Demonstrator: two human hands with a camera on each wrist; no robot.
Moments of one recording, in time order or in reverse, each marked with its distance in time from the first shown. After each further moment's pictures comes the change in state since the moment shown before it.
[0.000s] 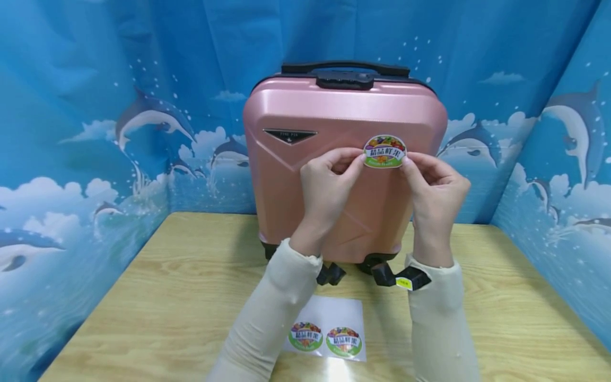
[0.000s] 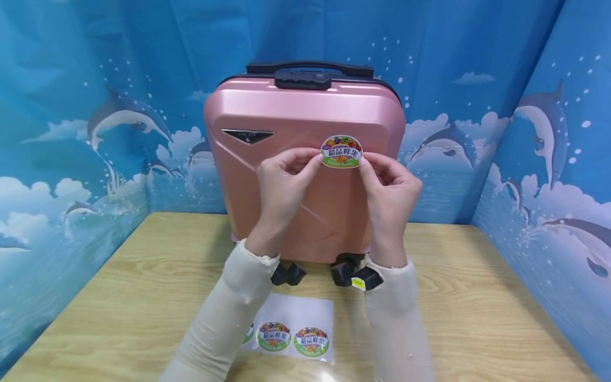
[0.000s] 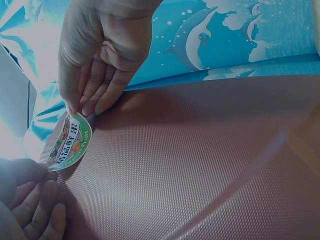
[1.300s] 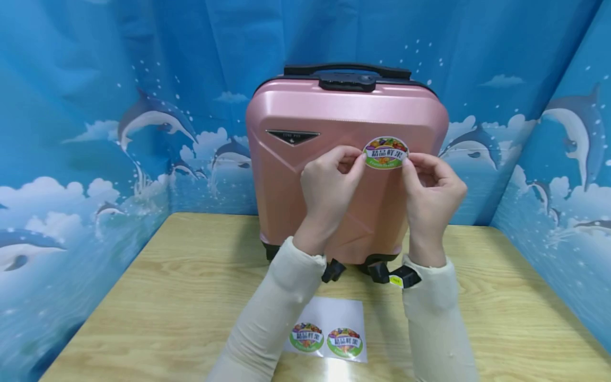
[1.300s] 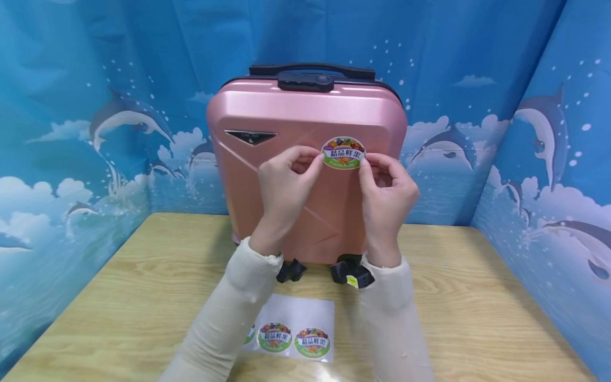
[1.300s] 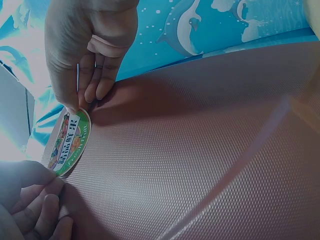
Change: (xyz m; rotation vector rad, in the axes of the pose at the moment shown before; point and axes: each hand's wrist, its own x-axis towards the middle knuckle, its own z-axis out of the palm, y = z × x) left_hand 0.002 0.006 -0.004 0.388 -0.012 0.057; right_hand -0.003 0.007 0.006 -0.303 0.083 -0.145
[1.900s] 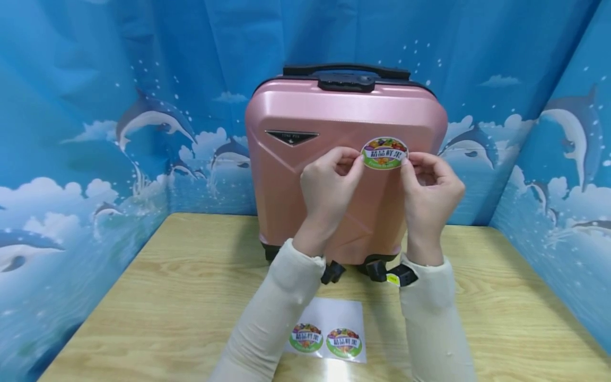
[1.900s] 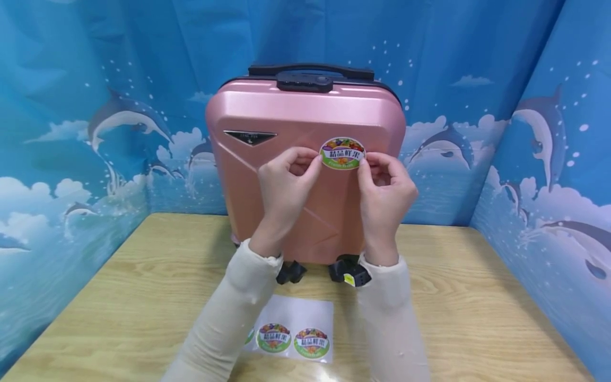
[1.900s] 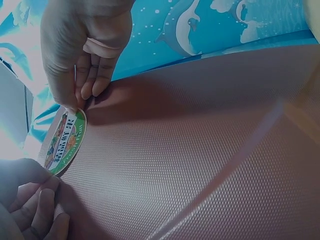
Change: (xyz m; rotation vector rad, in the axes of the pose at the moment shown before) left_hand -0.002 -0.002 0.003 -0.050 0.023 -0.003; right_hand 0.001 -0.001 0.000 -0.065 0.010 -0.016
